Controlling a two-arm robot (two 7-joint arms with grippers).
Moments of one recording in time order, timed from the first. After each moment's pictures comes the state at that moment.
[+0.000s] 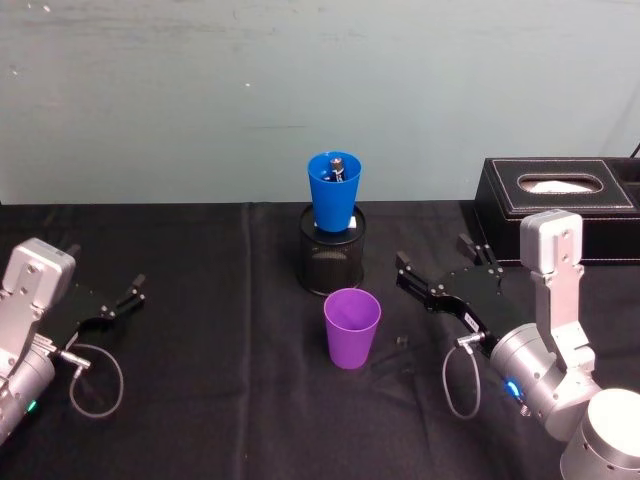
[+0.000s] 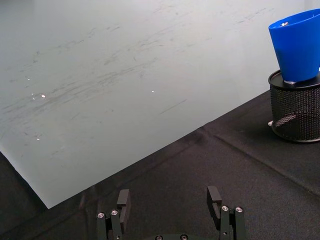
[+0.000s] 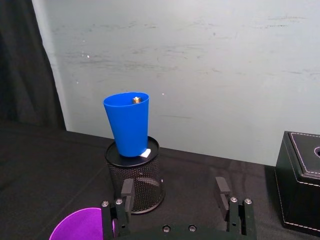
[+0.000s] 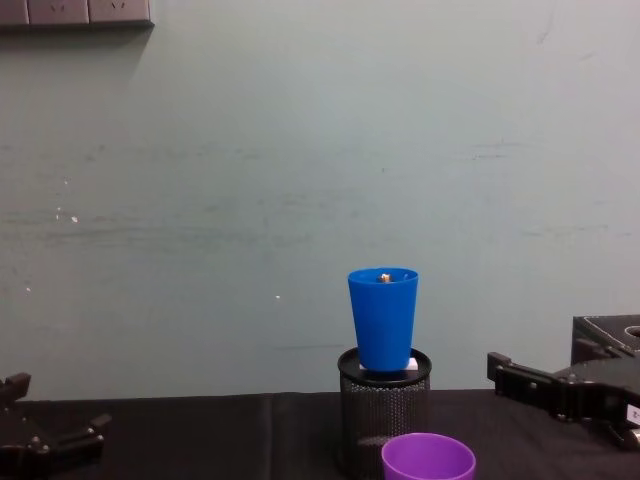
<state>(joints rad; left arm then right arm) -0.20 0.60 0.45 -1.41 -0.25 -0.12 0.03 0.08 0.21 -0.19 -1.56 0.18 0.03 0.18</state>
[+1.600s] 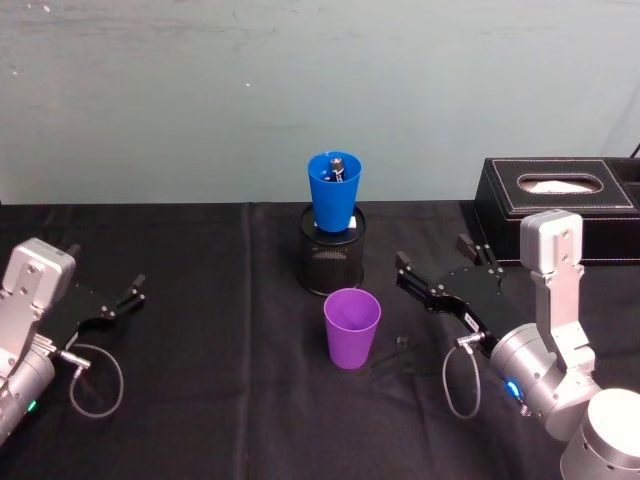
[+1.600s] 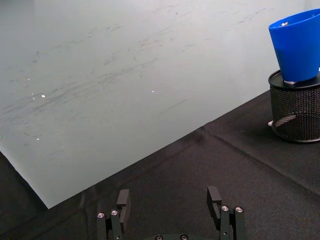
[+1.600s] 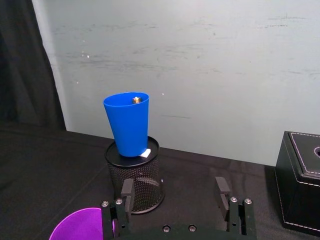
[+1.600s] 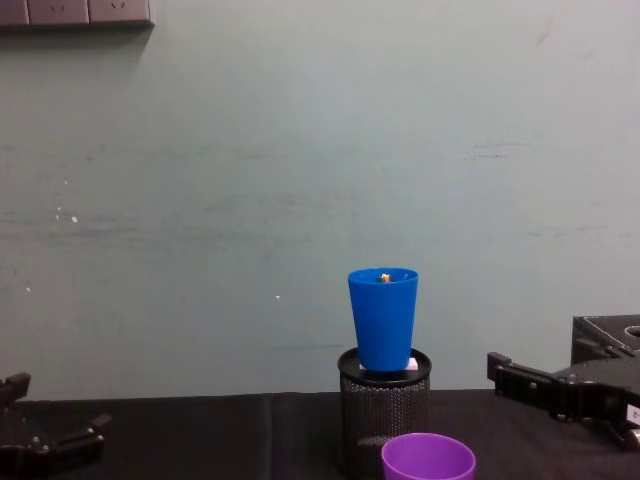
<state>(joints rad) -0.20 0.60 0.45 -1.41 -0.25 -0.12 0.03 0.08 0.21 -0.19 -1.56 0.18 0.03 0.18</state>
